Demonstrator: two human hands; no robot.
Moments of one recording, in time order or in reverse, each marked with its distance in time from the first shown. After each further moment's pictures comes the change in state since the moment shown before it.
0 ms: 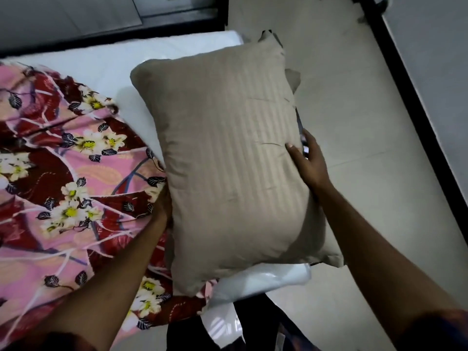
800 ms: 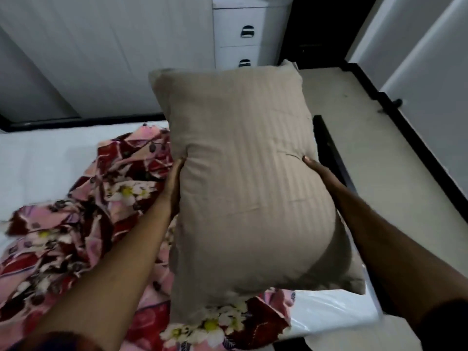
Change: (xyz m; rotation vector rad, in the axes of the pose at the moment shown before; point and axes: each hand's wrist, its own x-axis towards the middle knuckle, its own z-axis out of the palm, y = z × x) left_hand -0.048 0.163 -0.254 -0.406 -0.178 0.202; right_hand -0.112 -0.205 0.127 0.434 -0.438 0.066
